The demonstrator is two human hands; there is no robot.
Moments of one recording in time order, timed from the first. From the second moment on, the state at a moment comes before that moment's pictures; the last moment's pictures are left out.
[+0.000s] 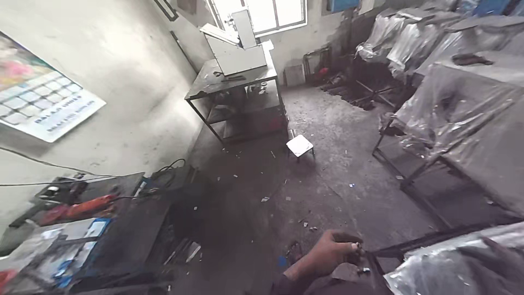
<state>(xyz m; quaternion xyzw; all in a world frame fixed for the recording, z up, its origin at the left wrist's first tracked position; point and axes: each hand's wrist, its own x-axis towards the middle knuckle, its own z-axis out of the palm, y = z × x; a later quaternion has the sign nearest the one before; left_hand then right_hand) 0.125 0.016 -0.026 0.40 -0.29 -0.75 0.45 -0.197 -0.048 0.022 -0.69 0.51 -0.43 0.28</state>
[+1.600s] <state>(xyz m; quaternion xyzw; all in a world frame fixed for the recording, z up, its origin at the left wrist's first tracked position) 0.970 -0.147 -0.065 0.49 0.07 -0.33 0.80 0.973 -0.370 -0.049 -0.88 -0.29 -0.07 0.36</state>
